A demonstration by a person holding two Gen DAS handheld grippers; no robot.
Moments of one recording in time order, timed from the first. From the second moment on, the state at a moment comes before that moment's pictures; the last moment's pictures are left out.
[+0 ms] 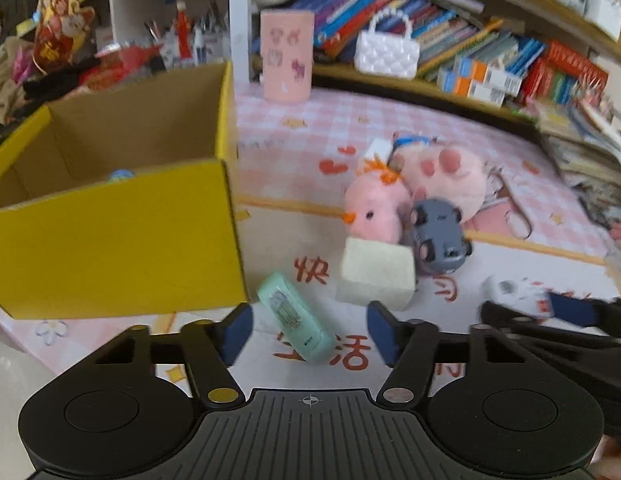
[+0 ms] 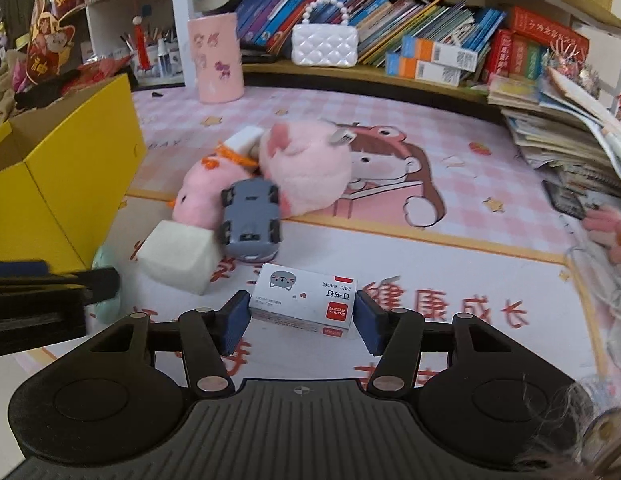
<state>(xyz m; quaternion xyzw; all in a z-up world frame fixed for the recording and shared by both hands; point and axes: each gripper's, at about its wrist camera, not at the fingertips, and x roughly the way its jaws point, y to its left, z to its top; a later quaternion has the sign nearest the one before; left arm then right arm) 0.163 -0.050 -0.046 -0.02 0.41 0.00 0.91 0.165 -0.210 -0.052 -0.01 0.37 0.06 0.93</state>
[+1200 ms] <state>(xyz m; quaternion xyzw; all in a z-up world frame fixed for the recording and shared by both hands) 0.087 0.017 -0.020 -0.09 0.36 -0.08 0.92 0.094 -0.157 -0.036 -0.03 0.38 0.07 0.92</state>
